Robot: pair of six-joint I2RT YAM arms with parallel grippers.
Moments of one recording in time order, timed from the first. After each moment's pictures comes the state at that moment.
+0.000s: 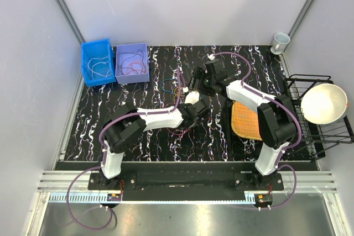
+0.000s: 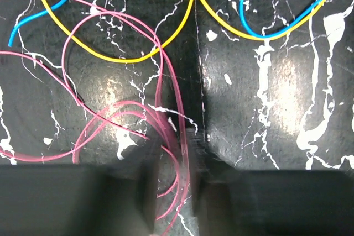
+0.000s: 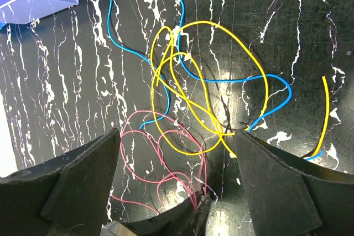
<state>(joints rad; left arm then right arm) -1.00 1.96 1.27 -0.41 -0.48 -0.80 0.47 1.80 1.27 -0.21 -0.13 0.69</state>
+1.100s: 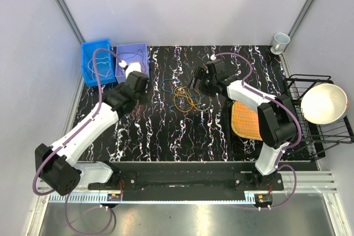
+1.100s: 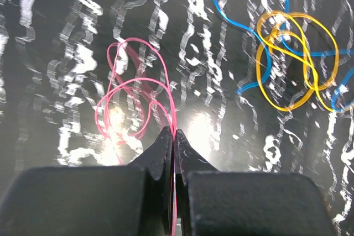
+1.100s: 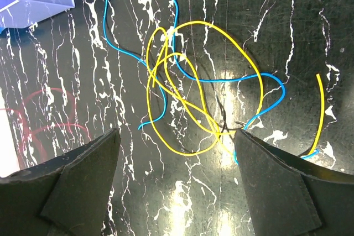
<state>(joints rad) -0.59 1.24 1.10 -0.68 -0.44 -0.55 0.46 1.80 1.26 -0.21 -0.13 0.71</state>
